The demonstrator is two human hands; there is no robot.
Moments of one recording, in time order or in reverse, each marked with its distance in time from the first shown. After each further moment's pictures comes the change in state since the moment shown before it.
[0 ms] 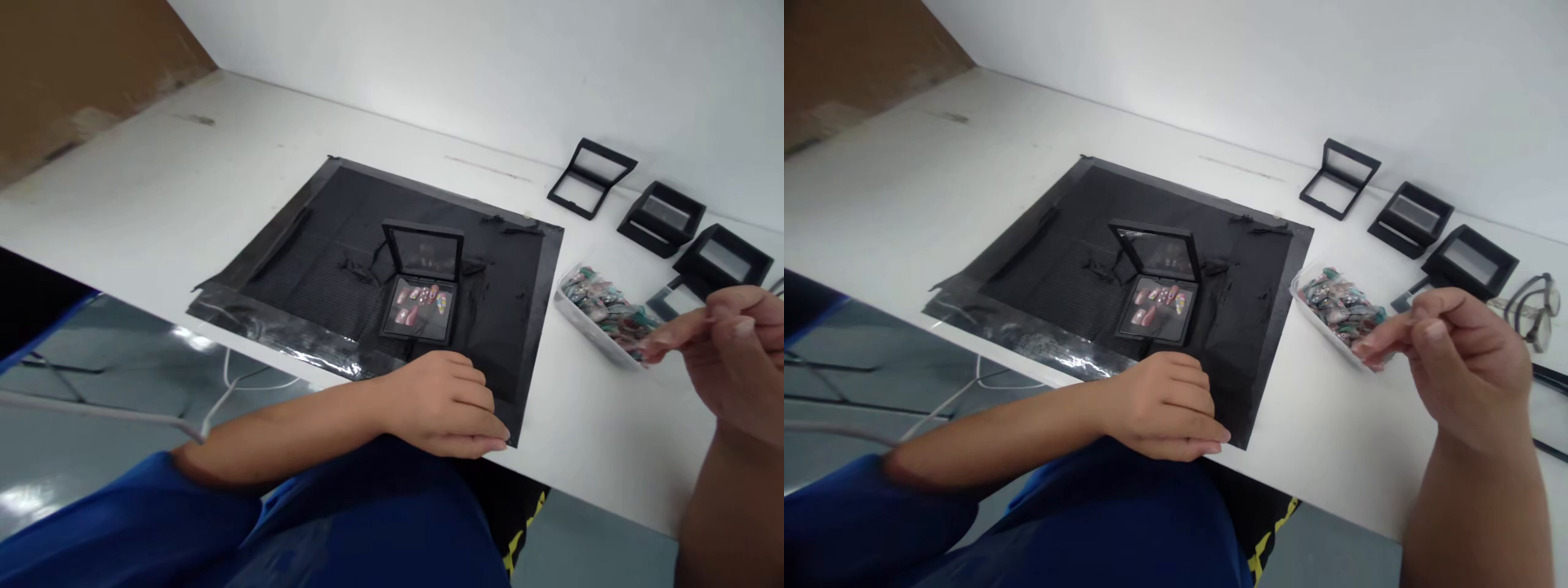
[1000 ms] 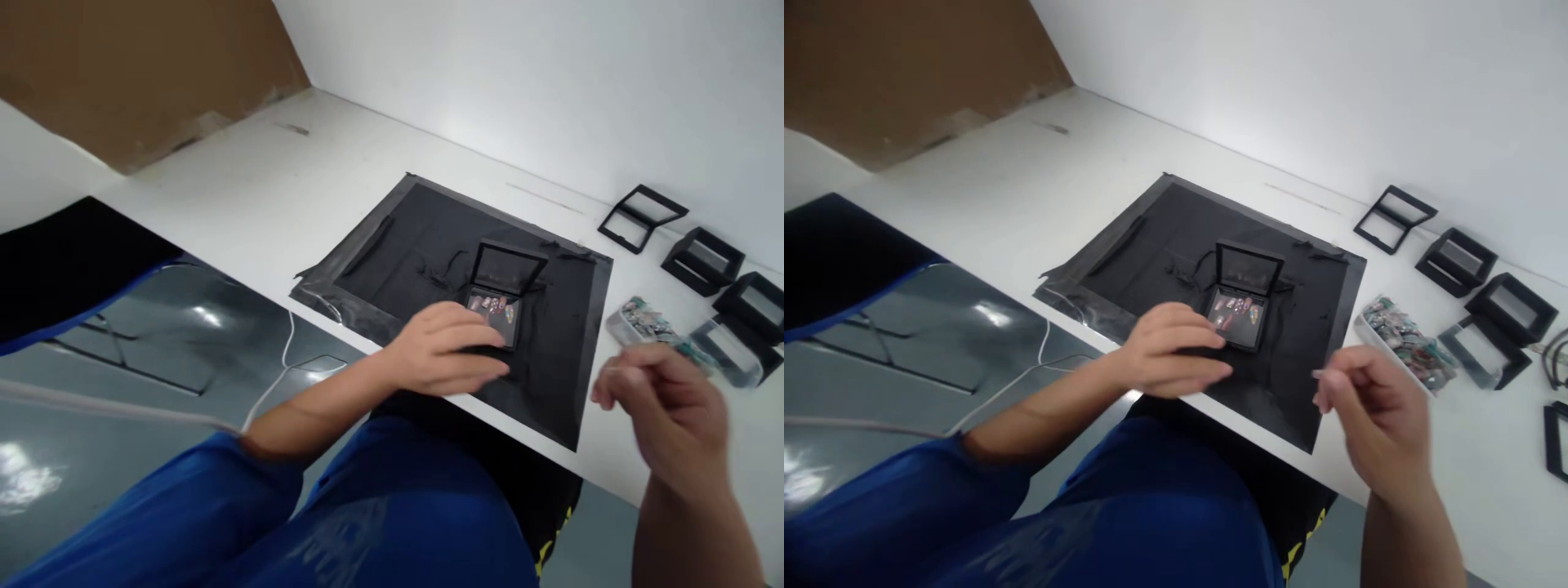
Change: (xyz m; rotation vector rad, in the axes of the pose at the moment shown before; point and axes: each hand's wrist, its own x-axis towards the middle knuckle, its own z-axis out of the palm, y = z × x) left_hand -0.060 -0.007 -0.076 0.563 0.300 0.064; right_hand -0.033 -0.031 0.131 -0.224 -0.062 0.063
